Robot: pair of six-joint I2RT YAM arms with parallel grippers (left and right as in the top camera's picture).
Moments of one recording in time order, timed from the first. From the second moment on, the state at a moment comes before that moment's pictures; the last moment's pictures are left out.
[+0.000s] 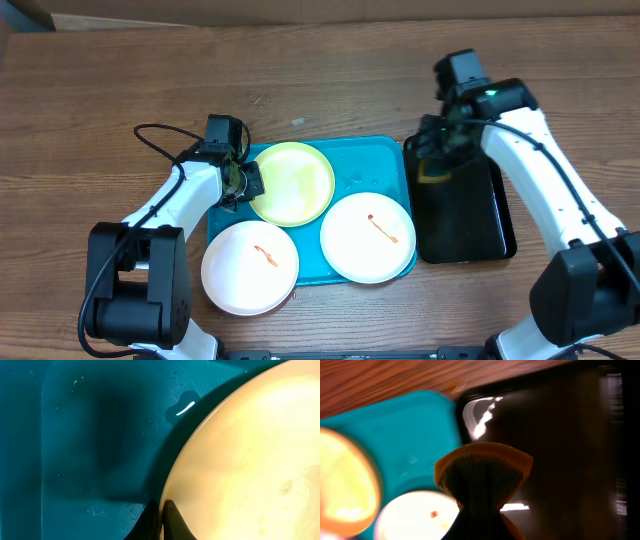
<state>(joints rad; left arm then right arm) -0.10 1.76 1.01 -0.57 0.04 -0.37 0.22 1.76 1.51 -1.11 -0.04 0.43</state>
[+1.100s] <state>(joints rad) -0.10 1.76 1.01 -0.57 0.04 -0.37 0.15 1.77 1.04 -0.68 -0.01 0.39</state>
